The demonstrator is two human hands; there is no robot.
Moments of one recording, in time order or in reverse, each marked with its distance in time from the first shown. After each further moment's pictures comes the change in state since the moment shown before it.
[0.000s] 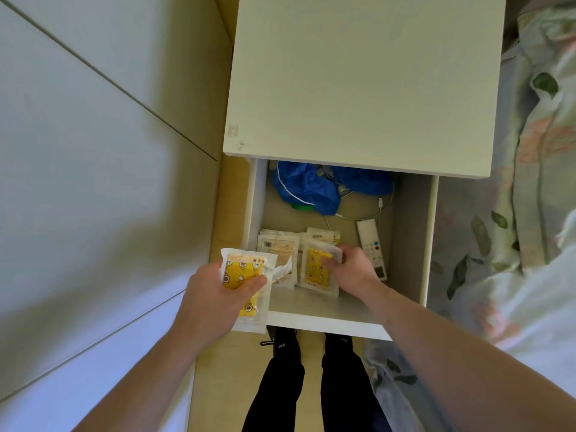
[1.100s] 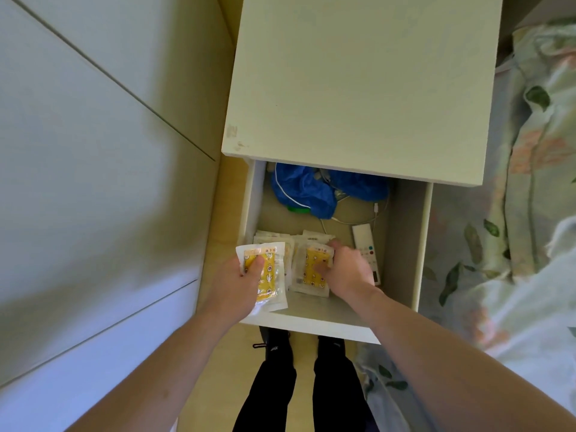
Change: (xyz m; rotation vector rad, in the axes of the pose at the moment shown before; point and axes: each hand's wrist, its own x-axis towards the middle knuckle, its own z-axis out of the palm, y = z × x) left_hand 0.022 0.004 0.040 -0.198 -0.032 -0.033; right_hand -0.008 -0.012 -0.003 -0.418 0.106 -0.112
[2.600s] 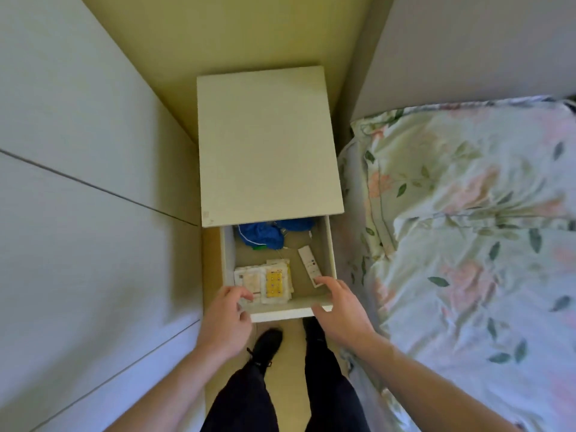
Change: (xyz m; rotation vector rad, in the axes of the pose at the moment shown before) left_hand -0.179 0.099 -0.033 0.604 -0.062 0.416; right_hand -0.265 0.002 -0.157 0.355 0.065 0.010
